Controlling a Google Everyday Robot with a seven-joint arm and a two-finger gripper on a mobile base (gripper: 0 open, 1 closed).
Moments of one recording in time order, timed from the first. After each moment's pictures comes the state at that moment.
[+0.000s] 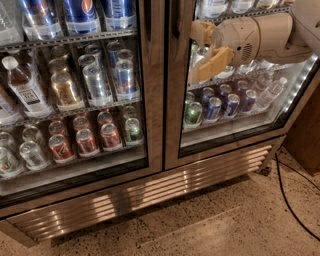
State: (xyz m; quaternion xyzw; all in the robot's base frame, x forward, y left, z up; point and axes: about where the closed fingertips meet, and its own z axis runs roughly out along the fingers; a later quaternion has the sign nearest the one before) arm 0.555 -0.049 1.011 -0.56 0.49 0.48 0.46
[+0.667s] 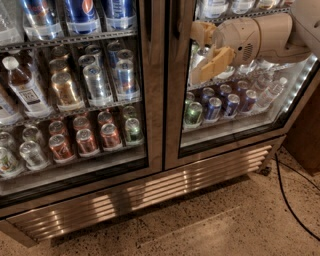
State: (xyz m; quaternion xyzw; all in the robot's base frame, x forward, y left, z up) arm 0.555 -0.050 1.010 -0.57 0.49 0.48 0.46
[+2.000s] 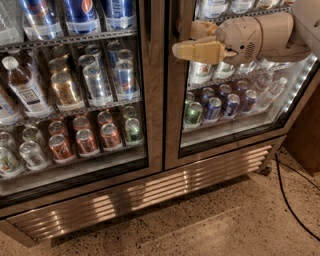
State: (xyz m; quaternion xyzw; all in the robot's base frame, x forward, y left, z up) arm 0.559 -0.056 1.010 -0.57 0.48 0.49 0.46
